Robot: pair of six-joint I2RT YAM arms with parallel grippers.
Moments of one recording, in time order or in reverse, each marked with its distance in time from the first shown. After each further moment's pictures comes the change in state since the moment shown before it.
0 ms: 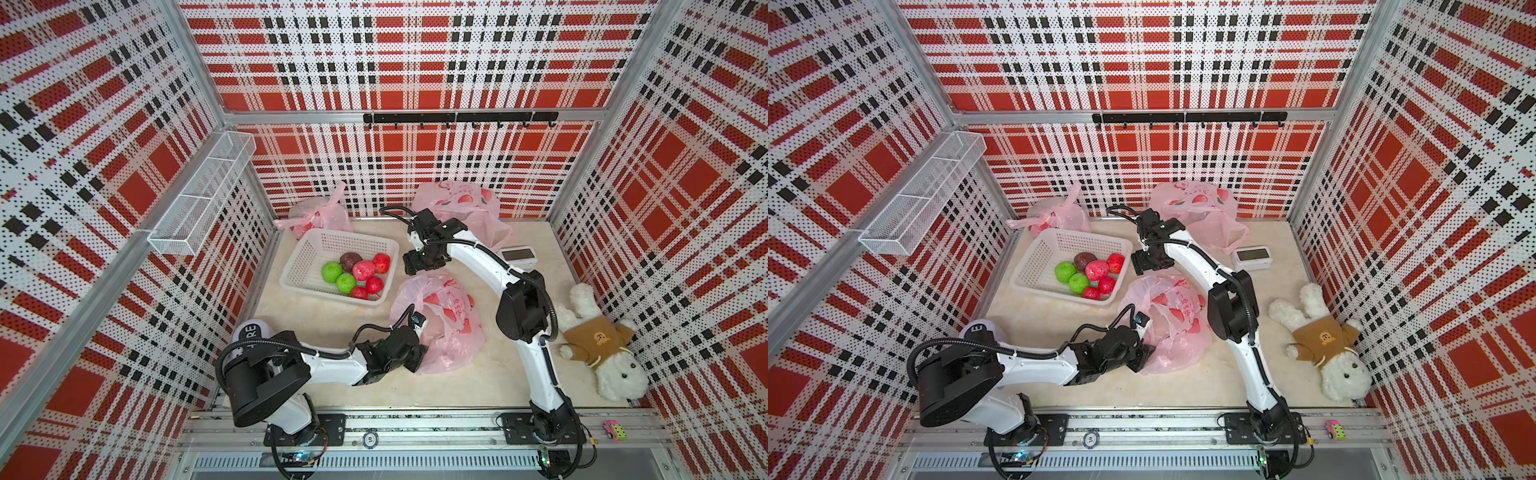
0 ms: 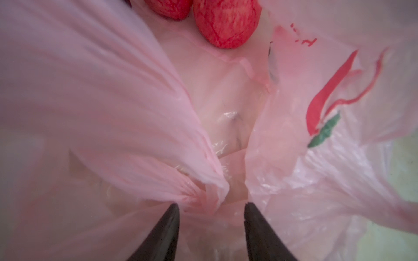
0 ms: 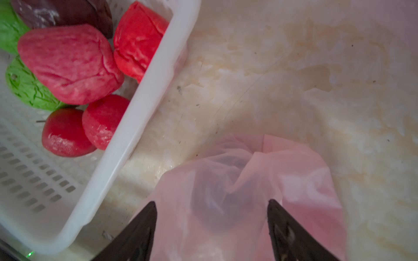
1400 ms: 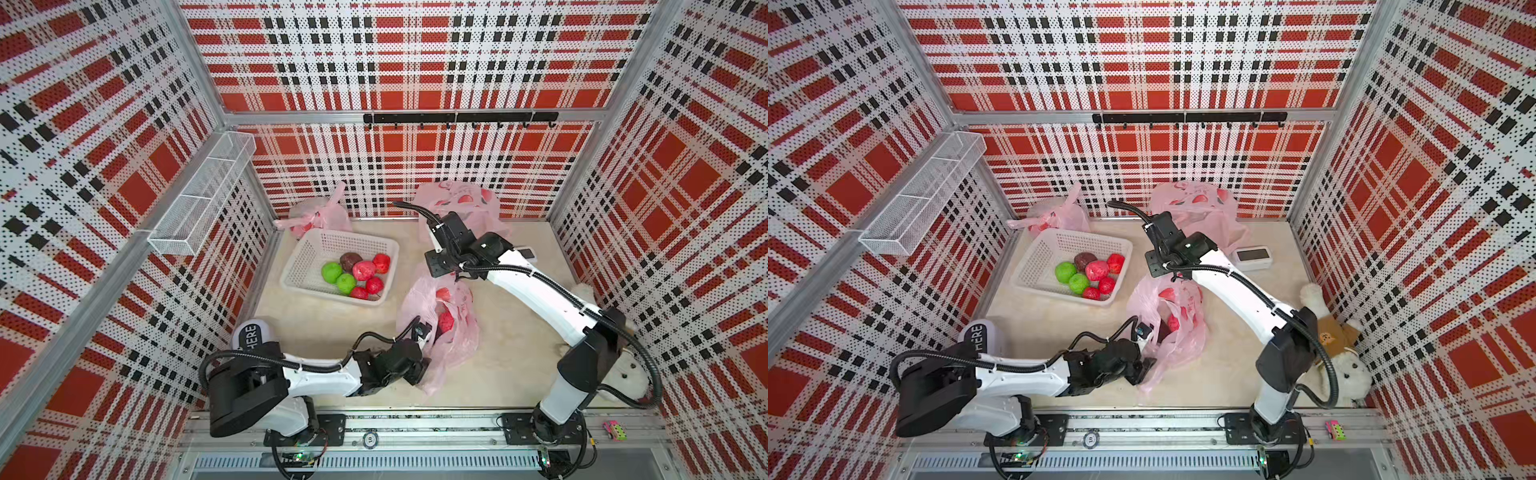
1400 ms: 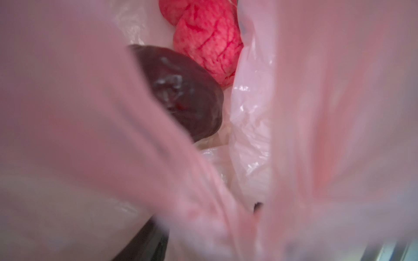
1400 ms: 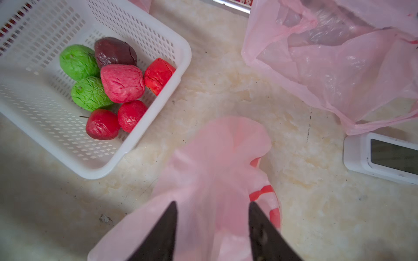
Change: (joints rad) left arm -0.097 -0.116 -0.006 -0.129 -0.062 0.006; right arm 0.082 -0.534 -0.476 0.217 0.281 0.048
